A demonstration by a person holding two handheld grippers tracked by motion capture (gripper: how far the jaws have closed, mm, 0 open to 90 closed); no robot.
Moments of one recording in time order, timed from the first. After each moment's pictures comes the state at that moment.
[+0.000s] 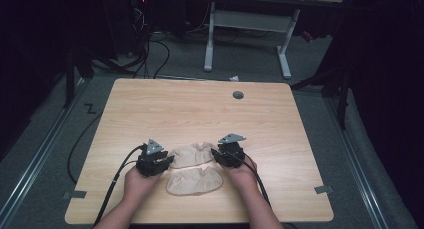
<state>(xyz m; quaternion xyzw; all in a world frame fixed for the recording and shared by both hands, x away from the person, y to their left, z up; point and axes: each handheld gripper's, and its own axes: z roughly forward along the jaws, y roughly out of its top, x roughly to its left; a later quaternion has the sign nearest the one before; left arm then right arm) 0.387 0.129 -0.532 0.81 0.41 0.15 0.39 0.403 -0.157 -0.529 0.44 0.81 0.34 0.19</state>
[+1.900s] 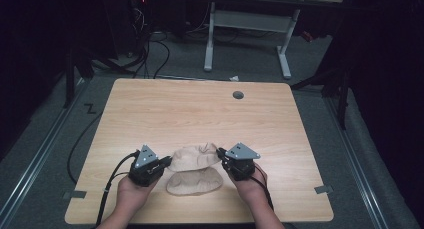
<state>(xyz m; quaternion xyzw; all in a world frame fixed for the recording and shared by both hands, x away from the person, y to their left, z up) 0.336 0.135 -0.486 0.80 0.36 0.16 0.45 0.333 -0.165 -0.475 0.38 0.79 0.41 0.27</state>
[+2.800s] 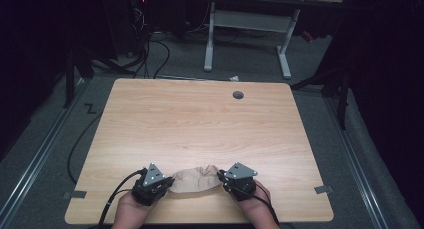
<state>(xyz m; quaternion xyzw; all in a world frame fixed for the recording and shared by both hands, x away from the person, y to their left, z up) 0.304 0.127 -0.513 0.85 0.34 0.13 0.38 0.298 -0.167 -0.506 0.36 0.83 0.36 0.22</state>
